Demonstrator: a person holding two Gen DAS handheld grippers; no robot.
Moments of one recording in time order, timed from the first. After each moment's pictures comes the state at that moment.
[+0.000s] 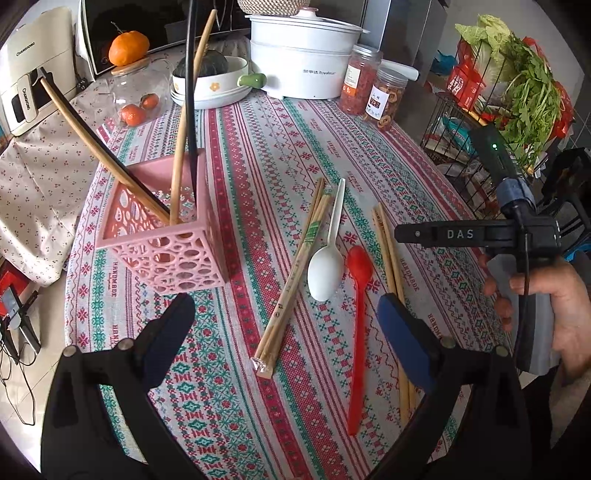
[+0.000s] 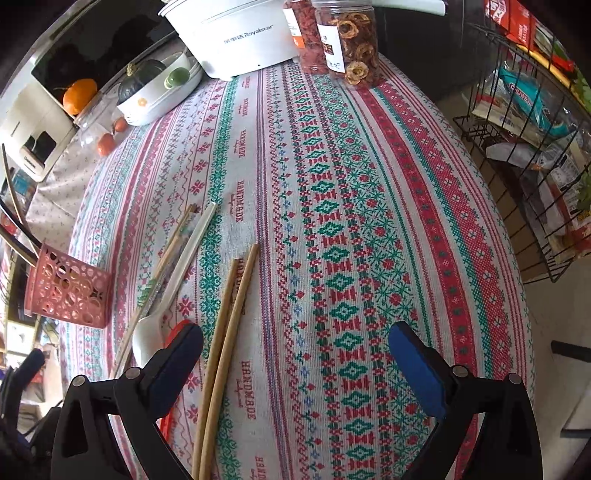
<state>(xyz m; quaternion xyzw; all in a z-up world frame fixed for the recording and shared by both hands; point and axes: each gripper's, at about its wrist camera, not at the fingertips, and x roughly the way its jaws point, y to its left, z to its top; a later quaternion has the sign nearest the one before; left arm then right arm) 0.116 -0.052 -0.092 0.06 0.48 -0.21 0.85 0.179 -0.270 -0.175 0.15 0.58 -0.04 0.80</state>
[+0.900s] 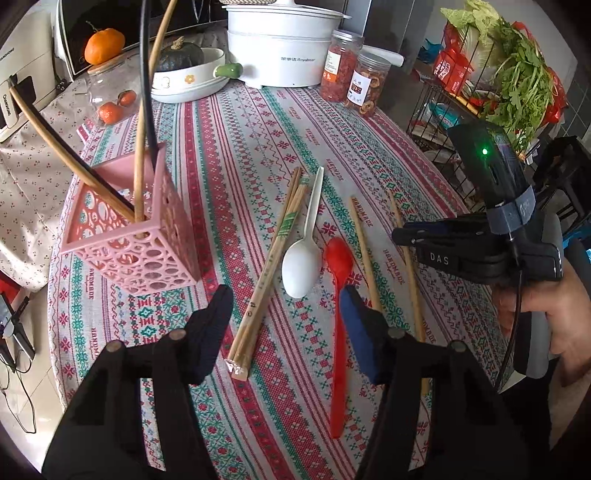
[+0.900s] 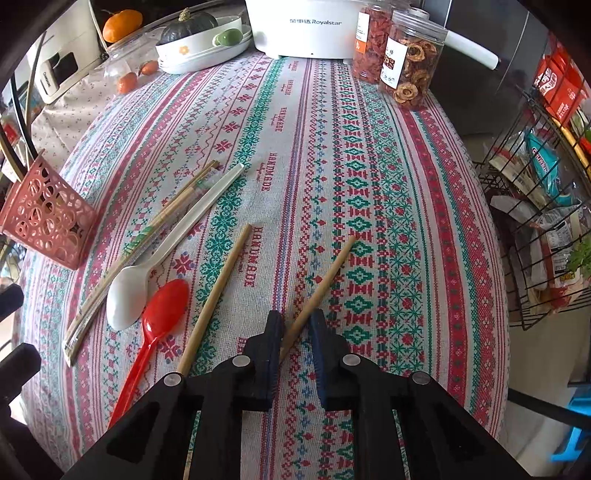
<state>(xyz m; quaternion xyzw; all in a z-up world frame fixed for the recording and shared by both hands) 0.115 -0.077 -0.101 0.08 0.49 -0.23 0.84 0.152 -0.233 -0.174 0.04 0.58 -0.02 0.81</state>
